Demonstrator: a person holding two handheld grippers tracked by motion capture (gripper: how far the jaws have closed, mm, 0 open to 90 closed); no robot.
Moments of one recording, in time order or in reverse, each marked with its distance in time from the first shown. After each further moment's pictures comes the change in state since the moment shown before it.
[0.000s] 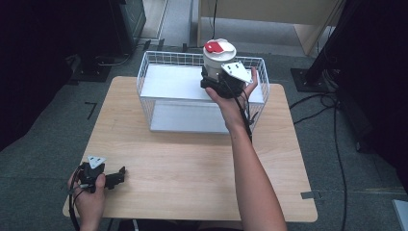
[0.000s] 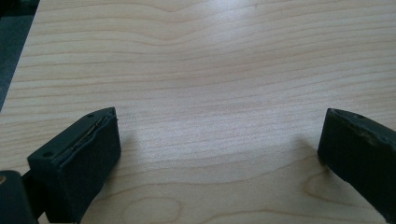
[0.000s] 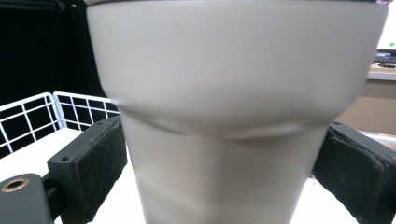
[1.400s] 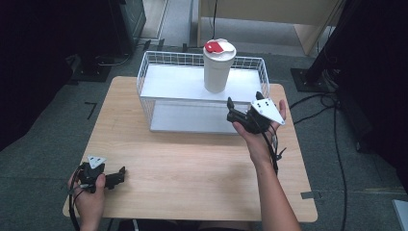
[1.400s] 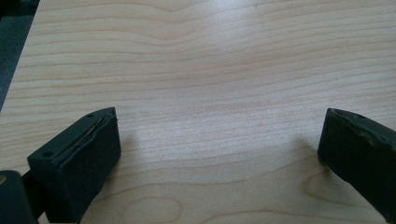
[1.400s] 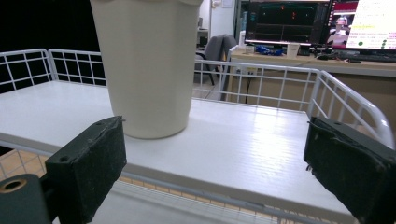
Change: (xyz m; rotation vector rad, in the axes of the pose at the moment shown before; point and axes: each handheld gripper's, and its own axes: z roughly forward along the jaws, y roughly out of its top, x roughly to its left) left arm 0.000 0.000 0.000 -0.002 0.001 -0.001; right arm -0.045 -0.048 -0.098 -0.008 -0.042 -0.023
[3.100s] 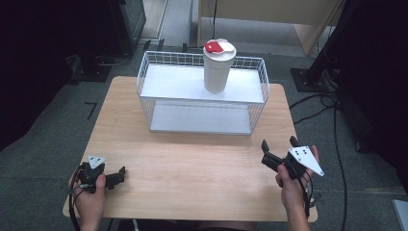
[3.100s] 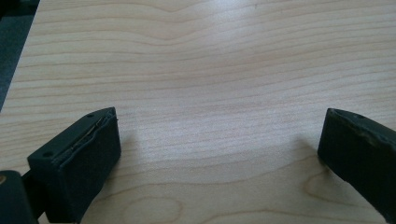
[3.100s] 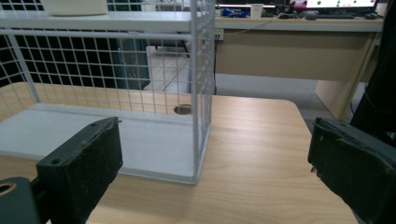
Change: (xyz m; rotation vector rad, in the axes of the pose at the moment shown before) left arm 0.000 0.000 0.000 0.001 -0.001 0.000; right arm -0.073 -0.085 -0.109 0.102 -0.113 0.045
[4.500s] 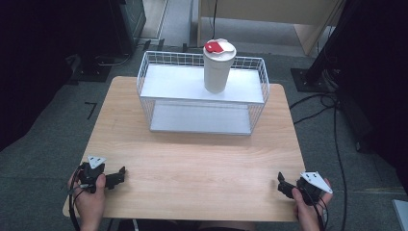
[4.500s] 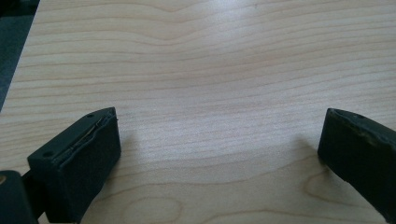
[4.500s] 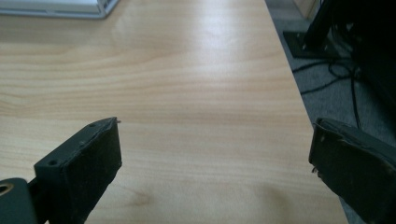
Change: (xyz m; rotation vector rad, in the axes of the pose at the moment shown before) left arm 0.000 0.000 0.000 0.000 0.000 0.000; right arm -0.060 -0.089 -0.032 0.388 -0.142 0.027
